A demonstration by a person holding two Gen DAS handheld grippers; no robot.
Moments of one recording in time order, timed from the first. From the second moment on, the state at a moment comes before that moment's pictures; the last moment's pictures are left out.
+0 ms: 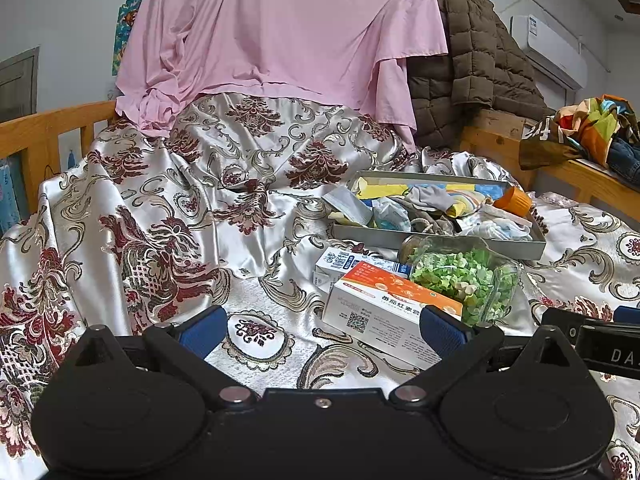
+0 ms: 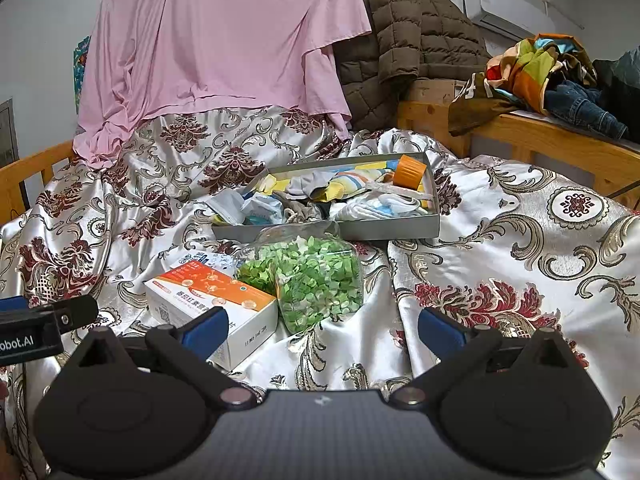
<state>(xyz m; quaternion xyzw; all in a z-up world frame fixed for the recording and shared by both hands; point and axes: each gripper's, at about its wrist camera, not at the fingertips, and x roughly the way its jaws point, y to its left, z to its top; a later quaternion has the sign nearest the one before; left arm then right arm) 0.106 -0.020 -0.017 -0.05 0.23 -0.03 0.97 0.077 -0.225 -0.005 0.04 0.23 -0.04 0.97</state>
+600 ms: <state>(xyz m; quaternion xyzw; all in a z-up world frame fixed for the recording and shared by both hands) 0.105 -0.026 -0.017 -0.03 0.23 -0.04 0.97 0.077 -0.225 -0.005 0.04 0.23 -0.04 0.97</state>
